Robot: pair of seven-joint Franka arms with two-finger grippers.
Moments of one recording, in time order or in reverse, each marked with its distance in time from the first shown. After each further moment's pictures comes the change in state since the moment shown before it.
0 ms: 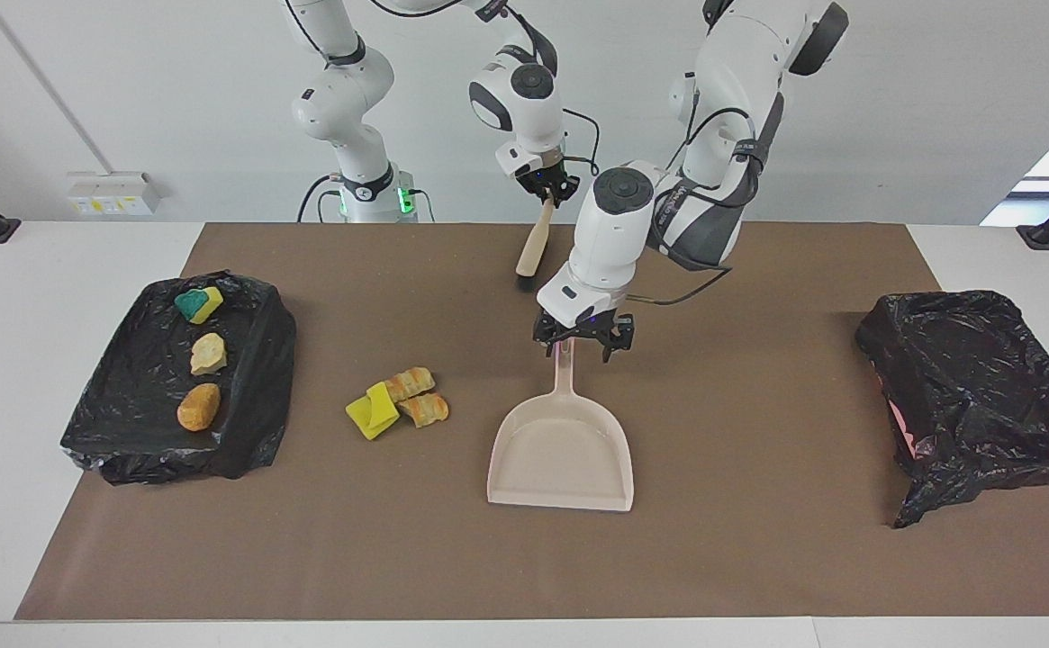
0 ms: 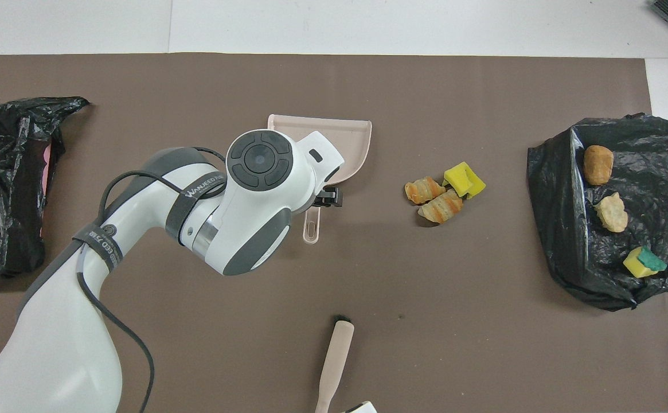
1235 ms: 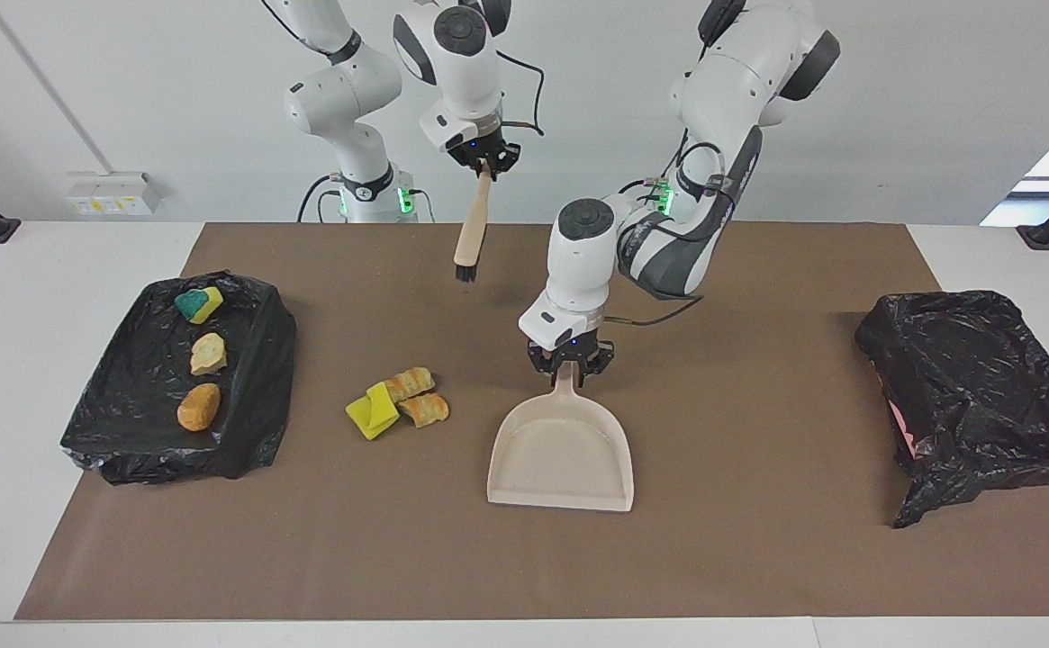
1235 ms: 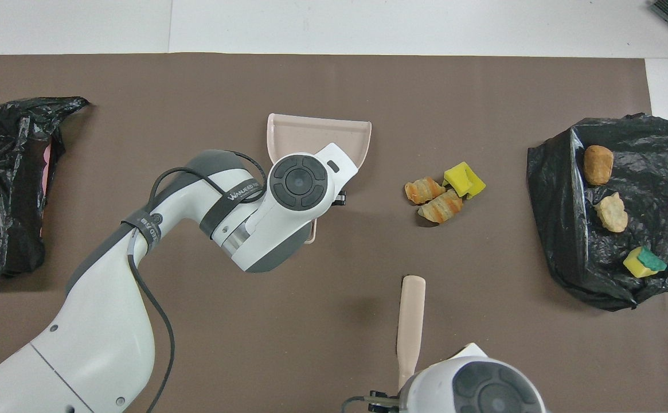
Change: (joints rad) left arm -0.019 0.108 -0.027 0.008 0.215 0.073 -0.170; right arm -0.456 -0.269 -0.020 0.215 -0.149 -0.727 -0.385
